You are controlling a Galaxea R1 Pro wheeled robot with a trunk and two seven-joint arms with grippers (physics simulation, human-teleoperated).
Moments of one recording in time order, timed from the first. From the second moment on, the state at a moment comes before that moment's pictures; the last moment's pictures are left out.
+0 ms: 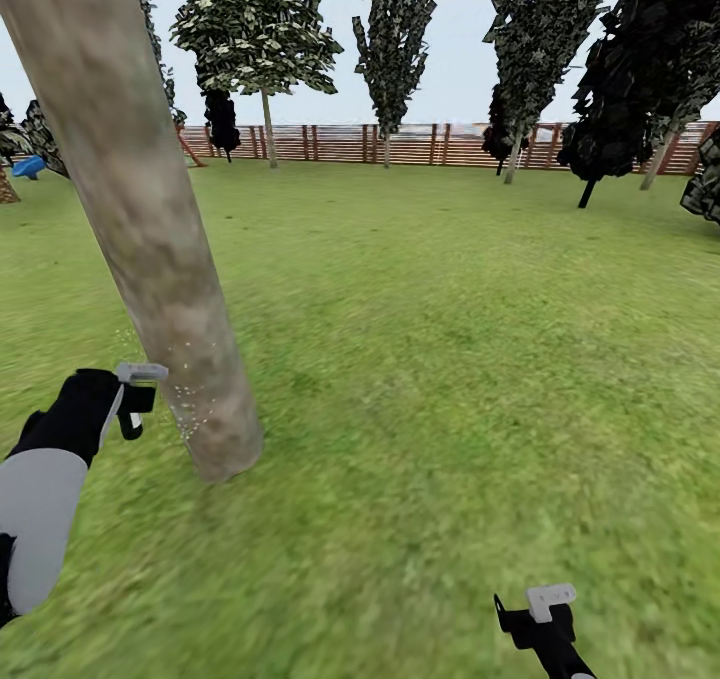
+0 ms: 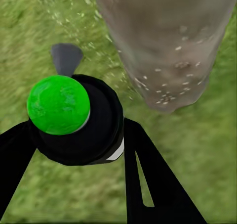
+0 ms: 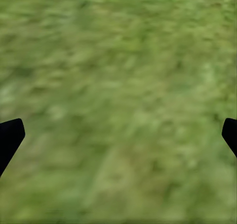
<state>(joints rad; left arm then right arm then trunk) -1.04 0.30 0.21 -0.65 -0.34 0.74 -0.16 -0.50 -0.12 -0.15 -0.04 0.28 -0.53 -0.04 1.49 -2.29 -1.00</state>
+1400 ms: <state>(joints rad) -0.95 0.21 0.22 -0.64 -0.34 0.74 -0.14 -0.50 -0.12 -0.15 -0.04 0.28 -0.53 -0.04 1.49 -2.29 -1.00</state>
